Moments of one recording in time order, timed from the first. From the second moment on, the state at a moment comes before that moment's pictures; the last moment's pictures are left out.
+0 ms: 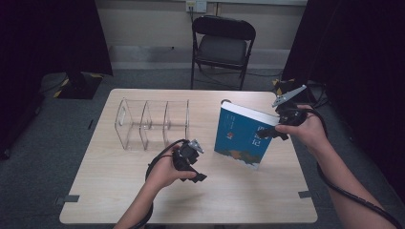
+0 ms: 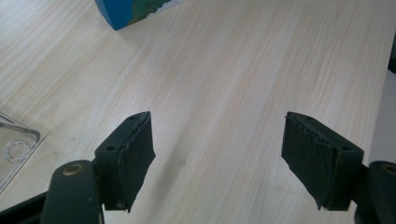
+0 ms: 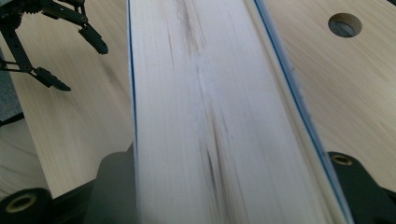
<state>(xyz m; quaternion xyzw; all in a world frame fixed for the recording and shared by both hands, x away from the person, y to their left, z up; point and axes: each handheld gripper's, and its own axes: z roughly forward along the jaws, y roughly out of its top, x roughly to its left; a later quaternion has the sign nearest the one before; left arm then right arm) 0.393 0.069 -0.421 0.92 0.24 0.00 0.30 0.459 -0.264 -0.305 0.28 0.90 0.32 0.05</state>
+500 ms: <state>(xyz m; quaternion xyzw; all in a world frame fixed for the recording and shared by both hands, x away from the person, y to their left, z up) 0.391 0.072 -0.426 0.93 0.24 0.00 0.29 0.469 -0.247 -0.290 0.27 0.92 0.28 0.05</state>
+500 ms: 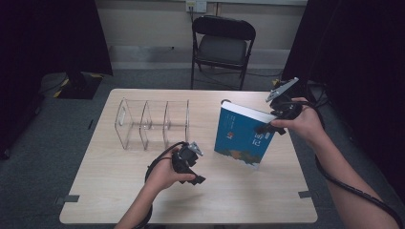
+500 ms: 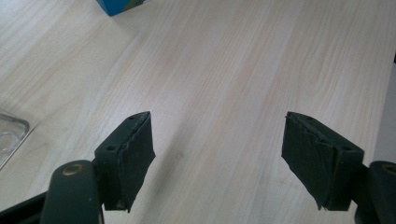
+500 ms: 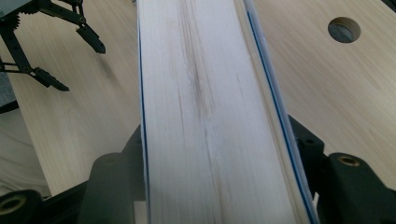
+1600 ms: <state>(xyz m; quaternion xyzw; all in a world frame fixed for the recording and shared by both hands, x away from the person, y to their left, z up) 0.396 0.087 -0.427 0.92 0.26 0.00 0.29 0.448 -0.225 -0.298 0.26 0.92 0.28 0.06</state>
